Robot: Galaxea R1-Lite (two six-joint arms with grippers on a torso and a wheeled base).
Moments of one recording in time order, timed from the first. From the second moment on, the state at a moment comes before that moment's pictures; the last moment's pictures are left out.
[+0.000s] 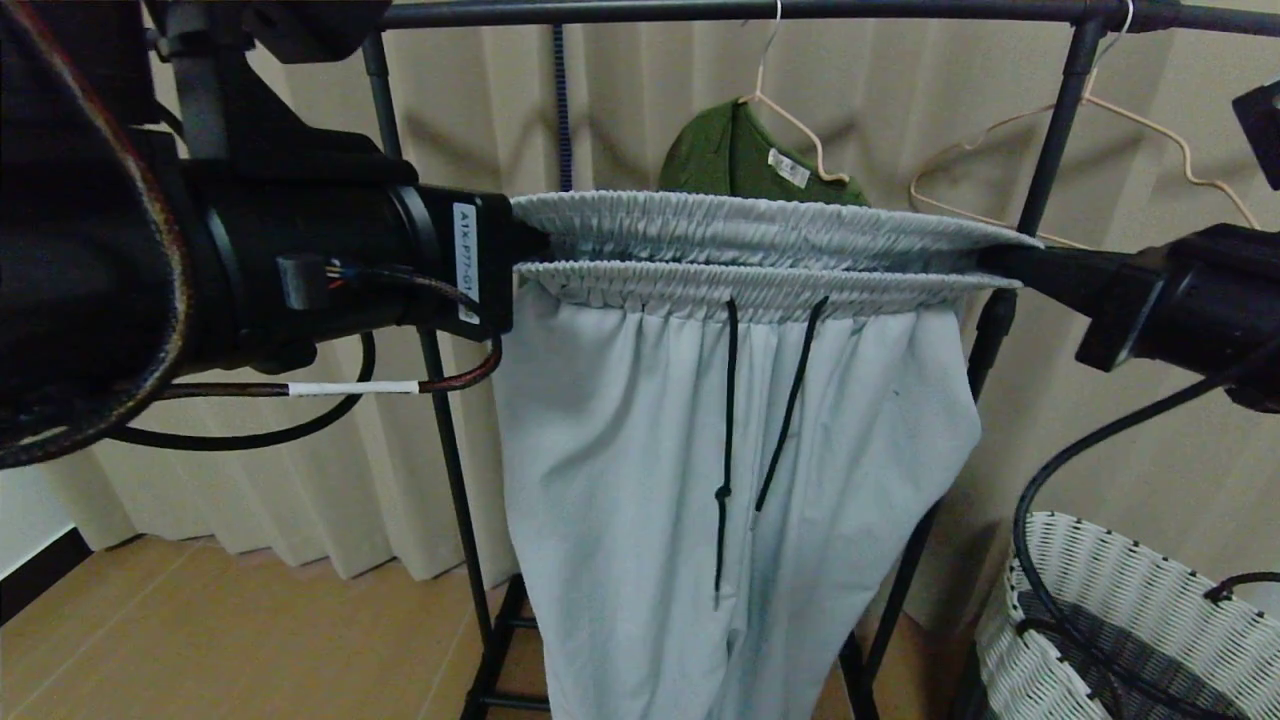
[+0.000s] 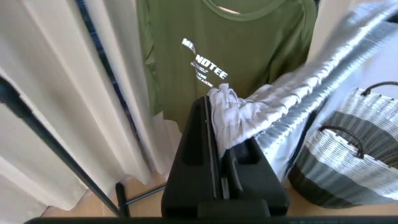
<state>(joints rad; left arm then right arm) -0.75 1.45 -1.27 0.00 0.25 -0.01 0.29 1.33 -0.86 -0.43 0.19 0.04</state>
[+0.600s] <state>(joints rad) -0.75 1.56 -1.33 0.01 0.25 -0.01 0.43 1.11 -0.72 -0.34 0.26 0.03</state>
